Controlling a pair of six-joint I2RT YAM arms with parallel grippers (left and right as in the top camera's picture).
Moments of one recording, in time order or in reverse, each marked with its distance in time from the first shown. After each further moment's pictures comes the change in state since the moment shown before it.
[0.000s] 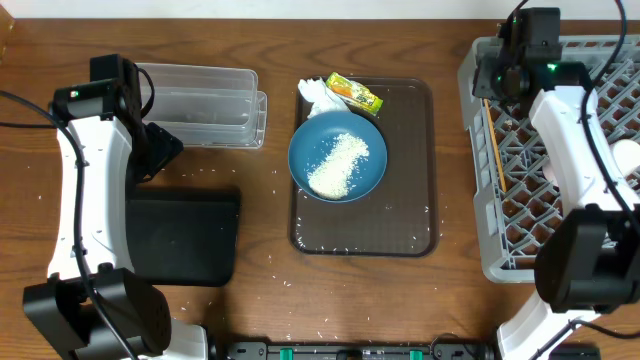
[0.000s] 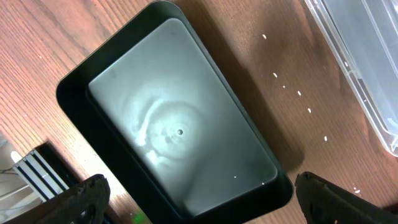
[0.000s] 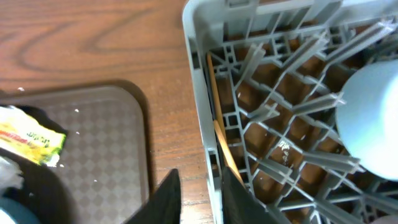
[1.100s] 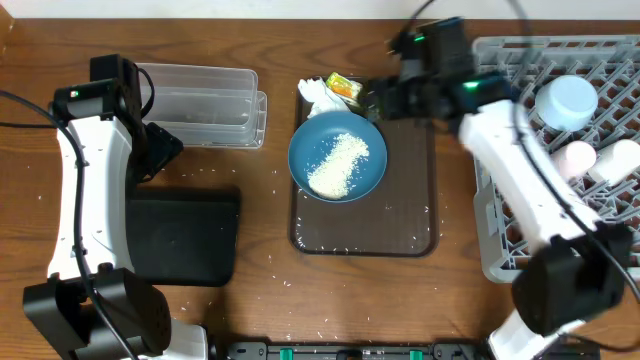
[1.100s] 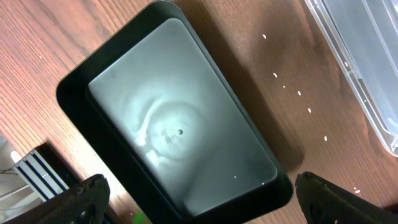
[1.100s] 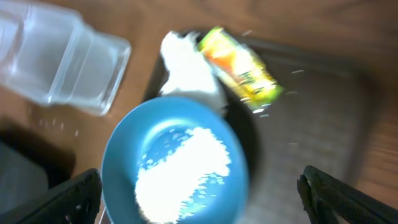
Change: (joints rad) left arm 0.000 0.000 0.000 0.000 0.000 0.000; right arm 0.352 -0.062 -0.009 -0.016 -0.297 0.019
